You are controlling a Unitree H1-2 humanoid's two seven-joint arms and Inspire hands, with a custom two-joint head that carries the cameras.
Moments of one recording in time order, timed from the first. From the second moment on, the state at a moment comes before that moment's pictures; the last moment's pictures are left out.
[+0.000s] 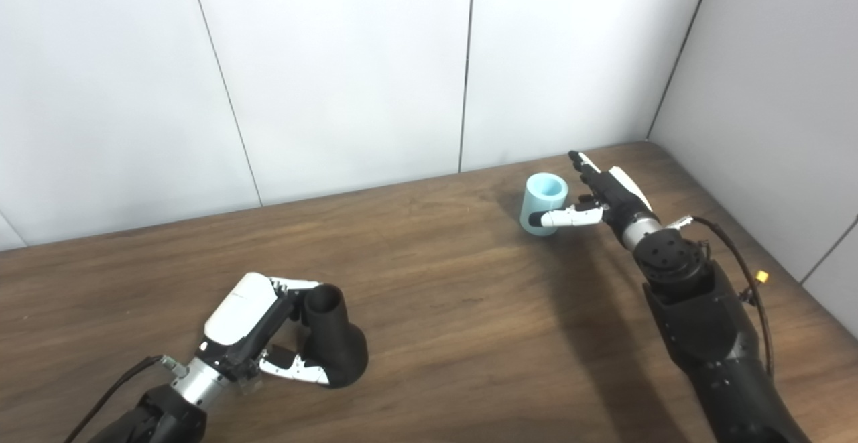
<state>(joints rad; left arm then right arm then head) -0.52 0.31 -0.72 0.50 0.63 -0.48 0.33 -0.36 -0.57 -0.15 0.22 -0.11 0.37 0.14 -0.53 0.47</state>
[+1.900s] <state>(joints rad) -0.50 0.31 -0.68 0.48 0.64 -0.48 0.30 -0.50 -0.43 -0.01 0.56 -0.36 0.09 -0.27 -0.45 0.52</state>
